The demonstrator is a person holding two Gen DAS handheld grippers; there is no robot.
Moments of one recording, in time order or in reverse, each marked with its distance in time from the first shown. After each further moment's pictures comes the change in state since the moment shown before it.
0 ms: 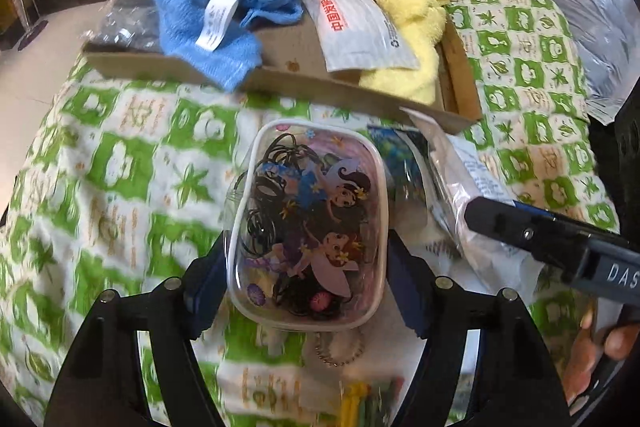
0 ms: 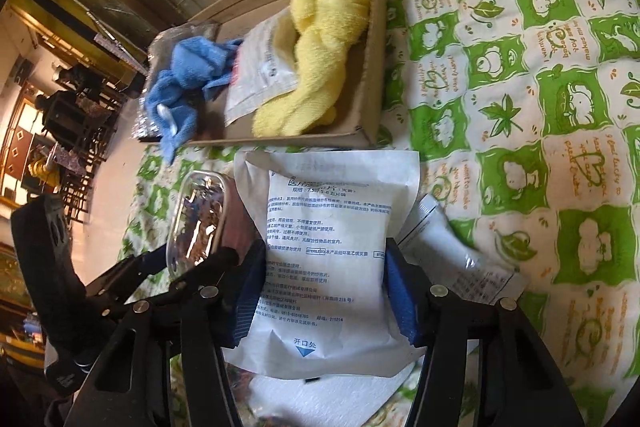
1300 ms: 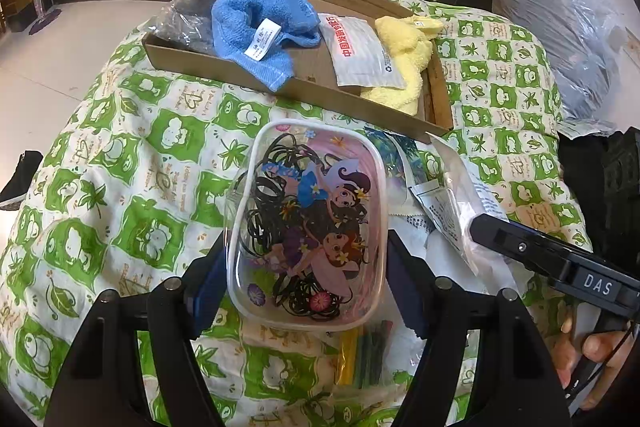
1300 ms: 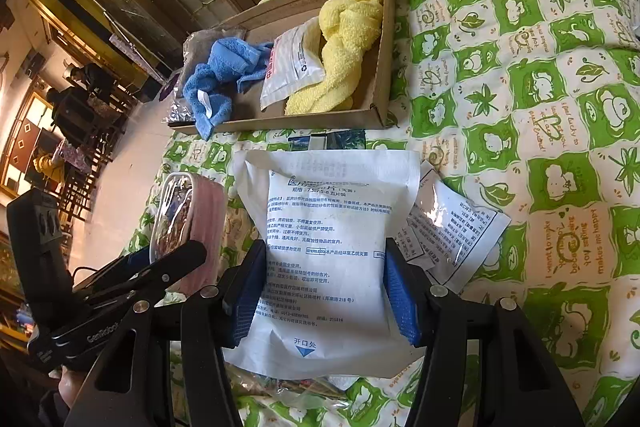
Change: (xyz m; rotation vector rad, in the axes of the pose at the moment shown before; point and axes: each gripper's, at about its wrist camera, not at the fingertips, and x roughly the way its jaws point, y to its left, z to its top) left arm -0.062 0.017 -0.025 -0.062 -0.077 -0.032; right arm -0.043 0.010 -0.037 -0.023 -0.071 0.001
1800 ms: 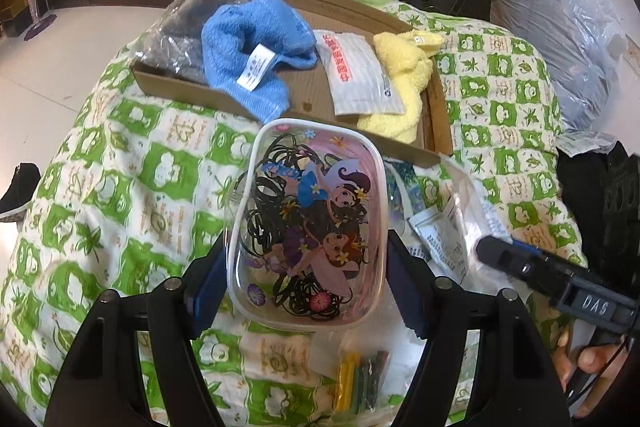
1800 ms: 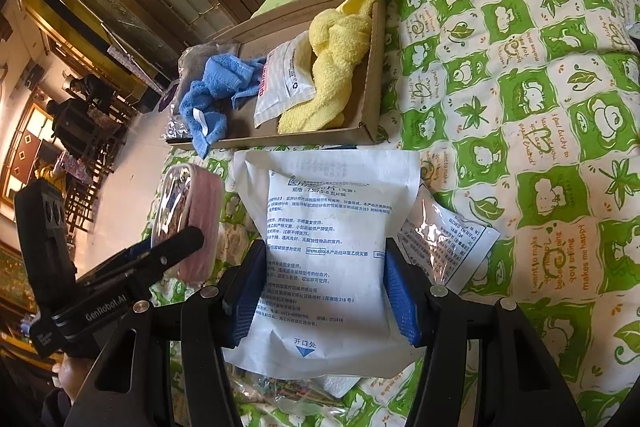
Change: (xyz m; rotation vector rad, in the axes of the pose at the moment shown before) left arm 0.006 -0.001 0.026 0.006 -0.018 -0.019; right arm -0.005 -0.008 0.006 0.020 -0.014 0.008
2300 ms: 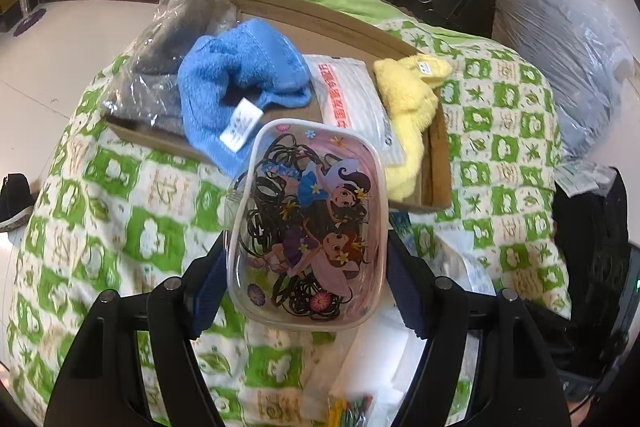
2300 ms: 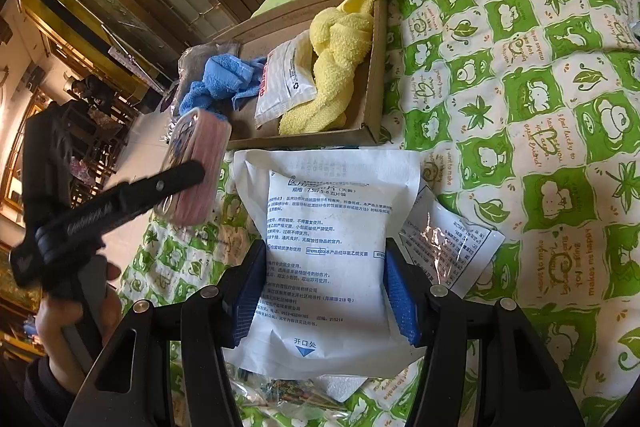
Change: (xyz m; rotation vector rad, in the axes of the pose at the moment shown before) left arm 0.022 0.006 0.055 -0.022 0.039 -0.039; right arm 0.007 -0.001 0.005 0.004 0.005 0.016
